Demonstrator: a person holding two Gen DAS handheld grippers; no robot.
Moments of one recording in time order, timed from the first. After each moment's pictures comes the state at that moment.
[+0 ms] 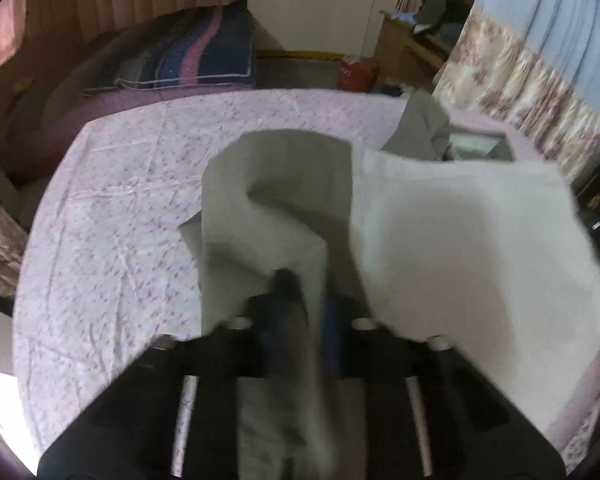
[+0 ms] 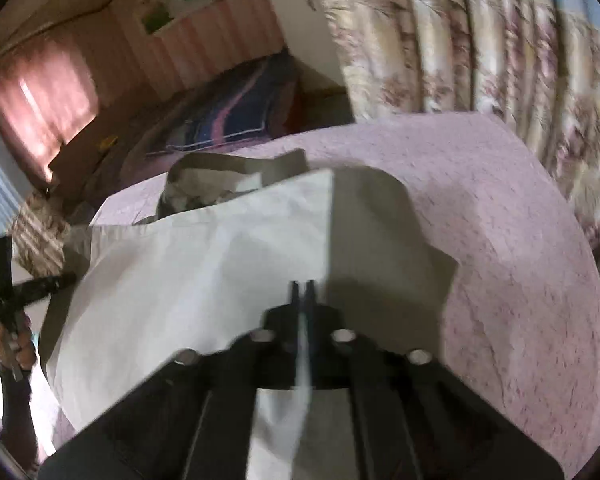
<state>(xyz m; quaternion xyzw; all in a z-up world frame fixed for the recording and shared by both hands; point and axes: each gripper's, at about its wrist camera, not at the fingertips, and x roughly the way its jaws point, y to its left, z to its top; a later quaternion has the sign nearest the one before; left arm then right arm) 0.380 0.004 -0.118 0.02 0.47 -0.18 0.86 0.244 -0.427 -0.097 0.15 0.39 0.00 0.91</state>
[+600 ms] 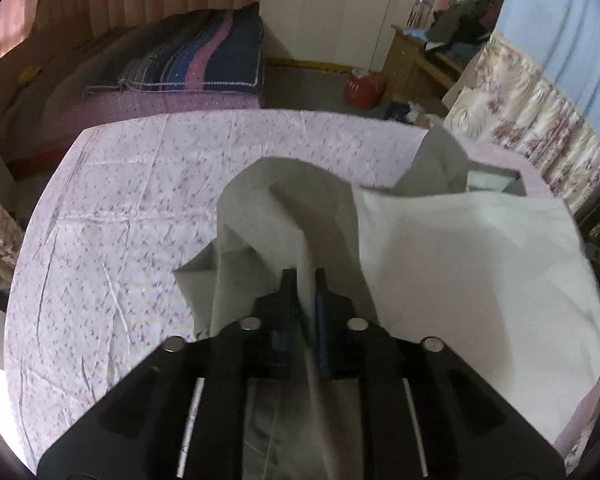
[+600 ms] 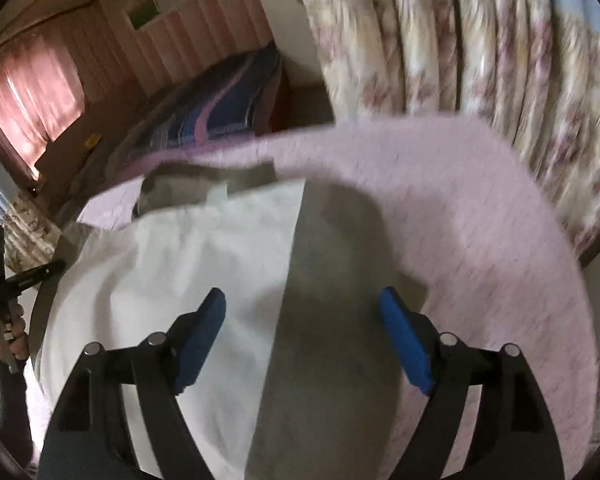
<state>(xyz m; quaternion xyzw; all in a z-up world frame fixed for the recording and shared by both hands) 0.416 -0.007 -0.124 0.02 0.47 -0.16 0.87 0.259 -0.452 -0.112 0.17 0.44 -0.02 0.88</state>
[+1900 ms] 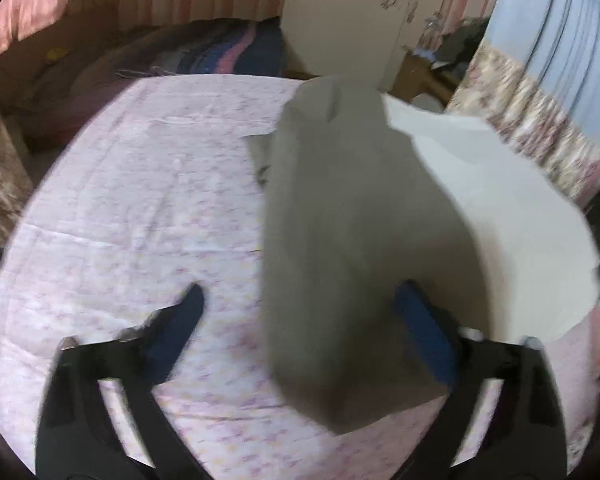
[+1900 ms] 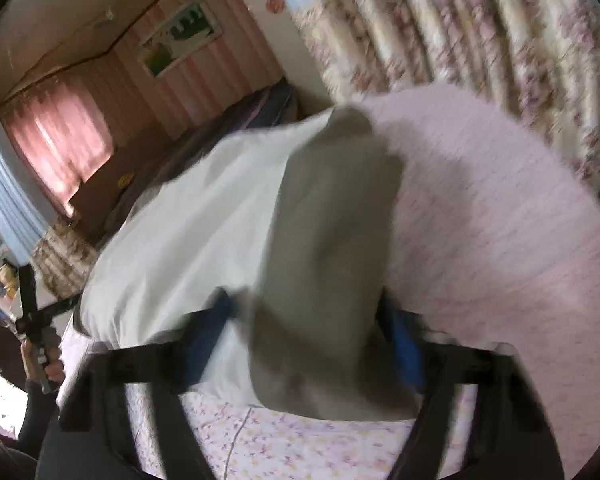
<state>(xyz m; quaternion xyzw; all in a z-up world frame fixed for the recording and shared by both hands) 0.295 0.058 -0.150 -0.05 0.44 -0.16 0.88 0.123 -0.422 -0.155 0.23 0.35 0.02 0.91</state>
